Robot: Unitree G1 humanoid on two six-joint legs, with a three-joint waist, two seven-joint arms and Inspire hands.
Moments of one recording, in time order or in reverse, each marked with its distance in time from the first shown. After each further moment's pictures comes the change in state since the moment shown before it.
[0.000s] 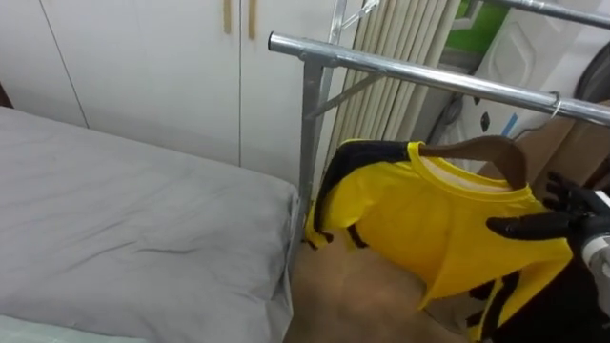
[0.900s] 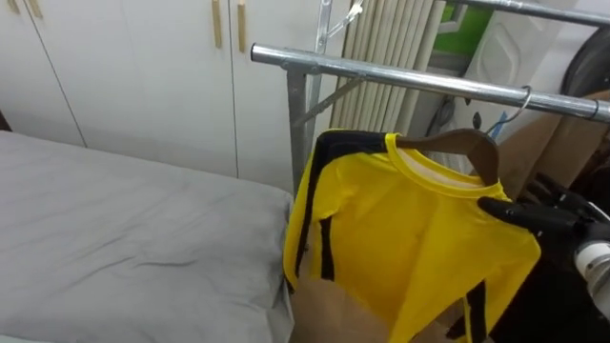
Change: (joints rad) left arm 0.010 -0.005 0.036 0.129 -0.004 -0.014 0.000; right arm 0.046 0.008 -0.032 0.002 0.311 0.000 0.180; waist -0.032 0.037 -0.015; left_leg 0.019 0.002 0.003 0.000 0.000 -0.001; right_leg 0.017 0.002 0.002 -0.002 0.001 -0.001
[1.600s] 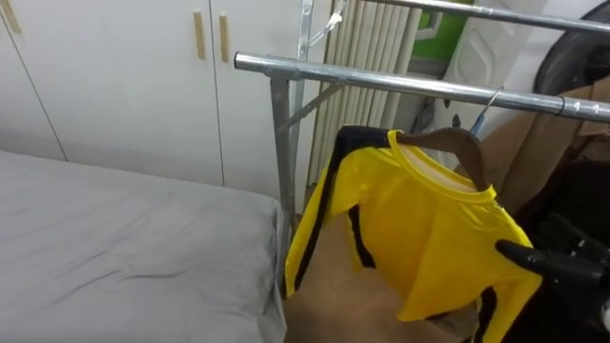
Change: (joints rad) left arm 0.000 -0.002 0.094 0.217 -0.318 -0.018 -0.046; right arm 0.286 0.006 -0.128 -0.133 -0.078 -0.002 0.107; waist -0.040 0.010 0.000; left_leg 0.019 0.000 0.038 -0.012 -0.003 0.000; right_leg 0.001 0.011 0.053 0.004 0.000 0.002
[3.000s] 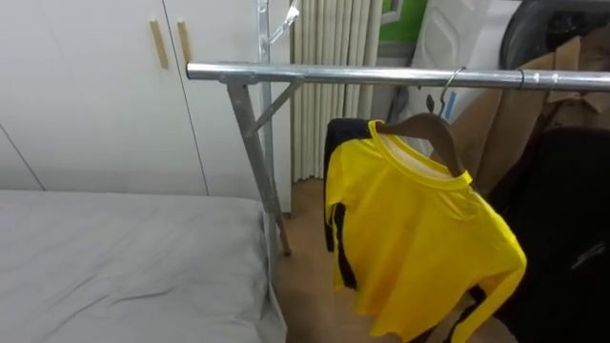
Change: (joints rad) left arm -0.043 -0.068 0.023 0.120 -0.164 -0.046 -0.085; right arm 0.395 0.373 -0.024 0.292 -0.290 -0.084 -0.079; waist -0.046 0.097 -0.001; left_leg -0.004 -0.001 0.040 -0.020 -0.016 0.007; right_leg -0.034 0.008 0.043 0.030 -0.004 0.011
